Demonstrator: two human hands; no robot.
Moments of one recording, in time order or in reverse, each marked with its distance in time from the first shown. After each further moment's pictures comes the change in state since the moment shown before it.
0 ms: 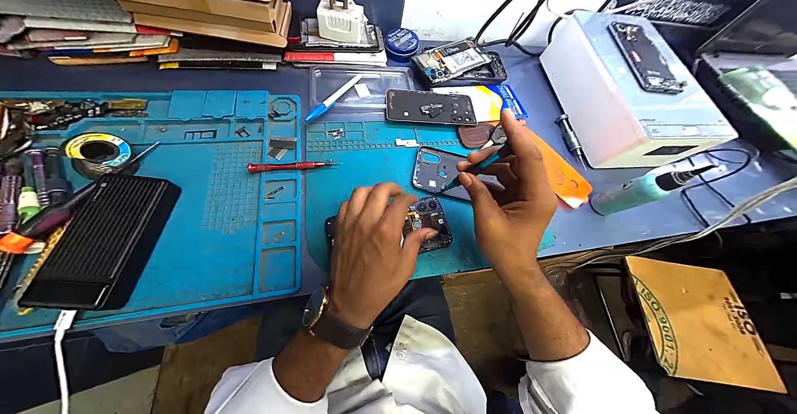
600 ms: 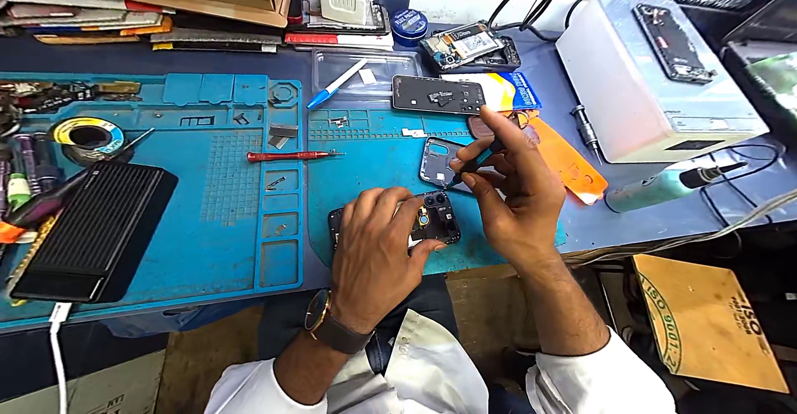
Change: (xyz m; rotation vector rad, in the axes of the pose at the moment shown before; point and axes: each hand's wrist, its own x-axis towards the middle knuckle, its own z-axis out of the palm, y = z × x) left_hand -0.013 -0.006 0.008 0.075 -0.053 0.017; right_hand 0.011 0.005 -0.006 -0.018 -0.267 -0.113
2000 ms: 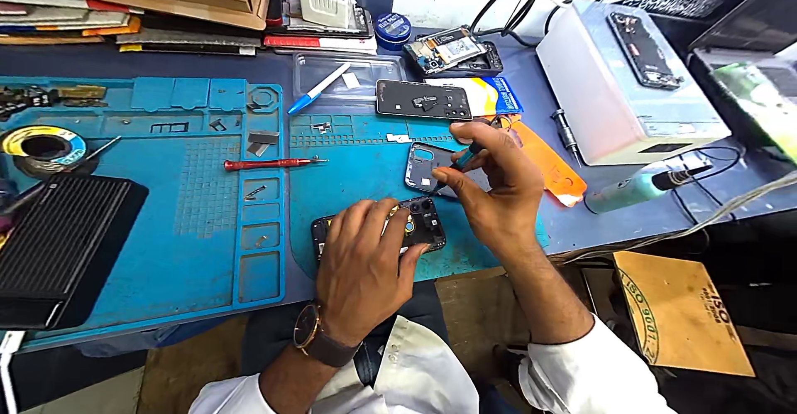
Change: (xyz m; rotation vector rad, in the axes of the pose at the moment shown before) left_hand -0.006 0.002 0.006 0.083 0.031 0.058; right_hand 0.009 0.016 -0.001 -0.003 0.062 -0.014
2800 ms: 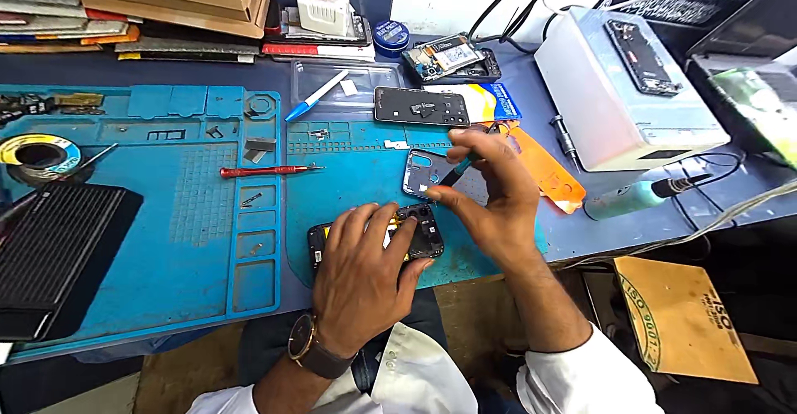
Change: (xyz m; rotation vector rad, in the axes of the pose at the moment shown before) left_hand -0.001 0.000 0.000 0.022 -0.004 0.069; right_hand -0.002 0.002 -0.005 0.035 -0.058 -0.026
